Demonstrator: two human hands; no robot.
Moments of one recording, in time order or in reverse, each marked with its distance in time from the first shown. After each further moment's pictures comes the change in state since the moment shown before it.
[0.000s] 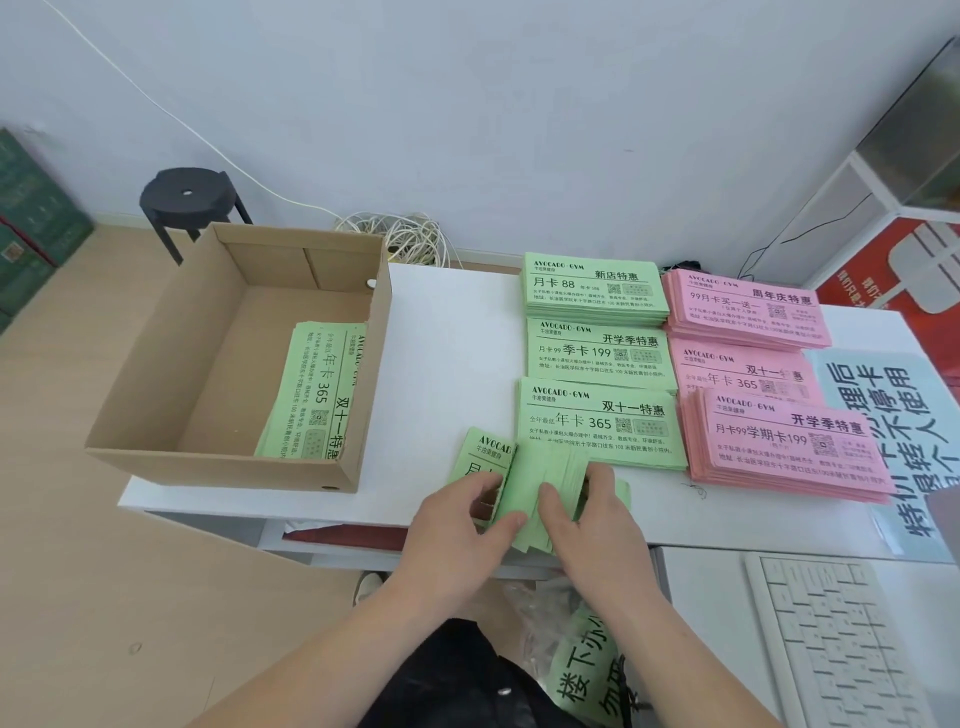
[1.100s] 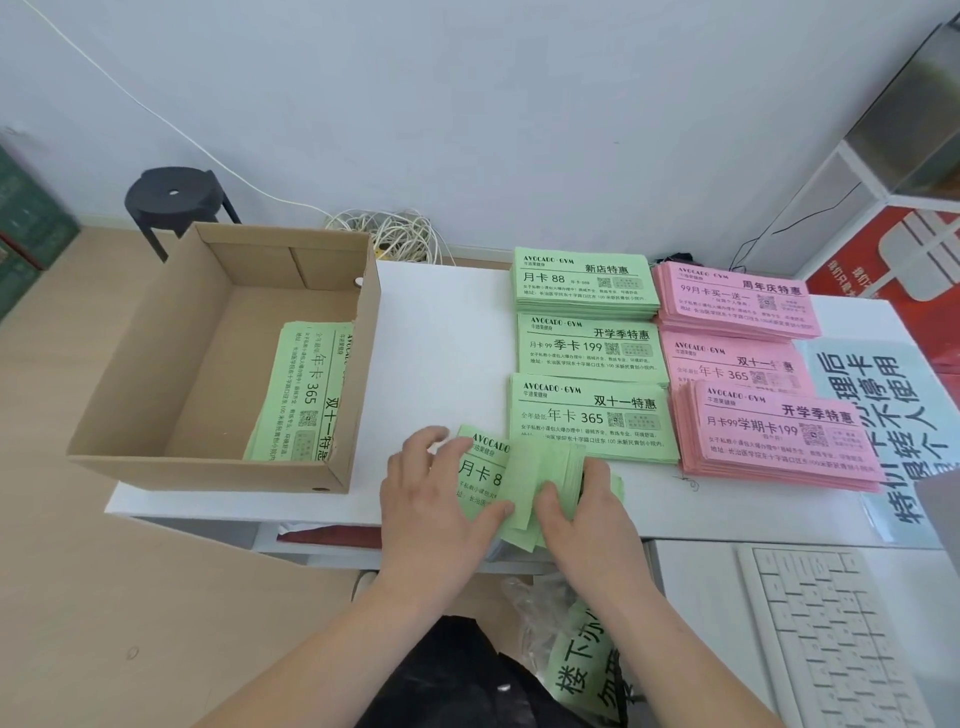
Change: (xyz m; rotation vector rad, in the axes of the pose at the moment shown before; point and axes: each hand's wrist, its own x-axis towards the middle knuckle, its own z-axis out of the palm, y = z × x) left_hand 0.006 0.001 -0.004 0.374 0.304 0.181; right_hand 0.004 0.006 0.002 0.023 0.006 -0.022
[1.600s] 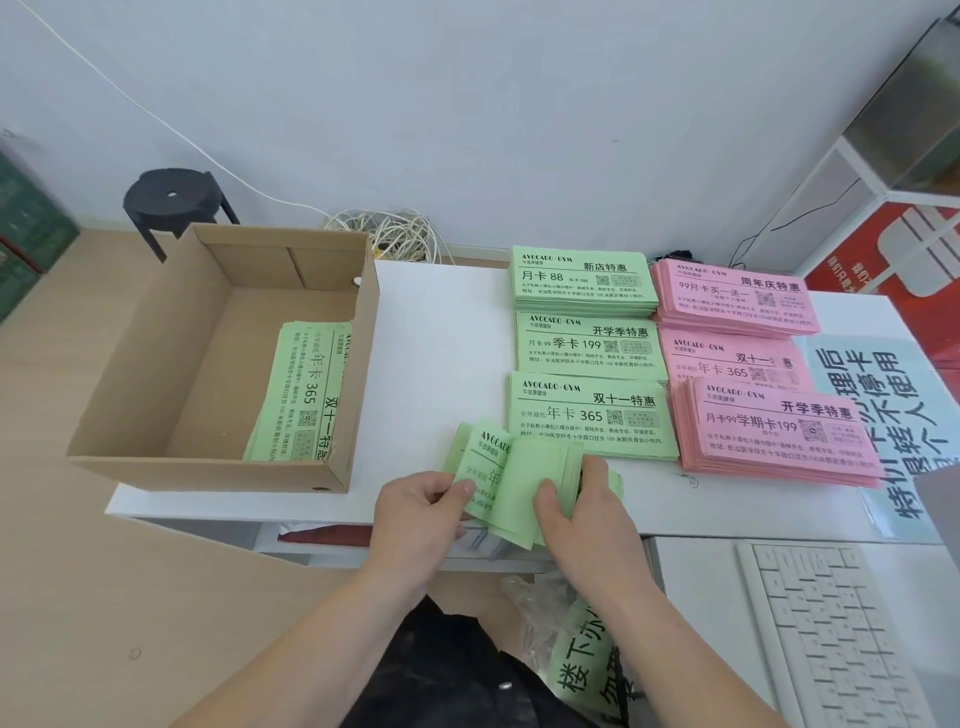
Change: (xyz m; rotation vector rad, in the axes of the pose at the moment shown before) left_hand 0.005 -0.006 -0.005 -0.674 -0.159 -0.531; right_hand 0.002 0.001 0.001 -0.007 0.004 -0.013
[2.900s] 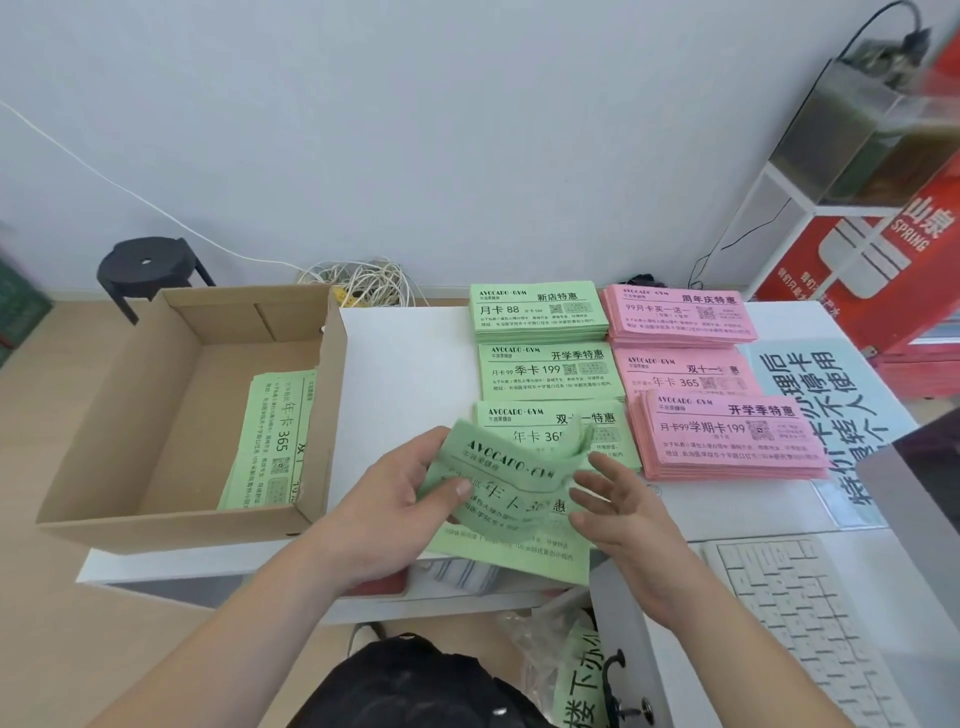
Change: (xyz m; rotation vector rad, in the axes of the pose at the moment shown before) left_hand -0.027 0.092 -0.028 0.255 -0.552 0.442; right_hand 0.007 0.037 -0.067 0.891 -0.196 0.170
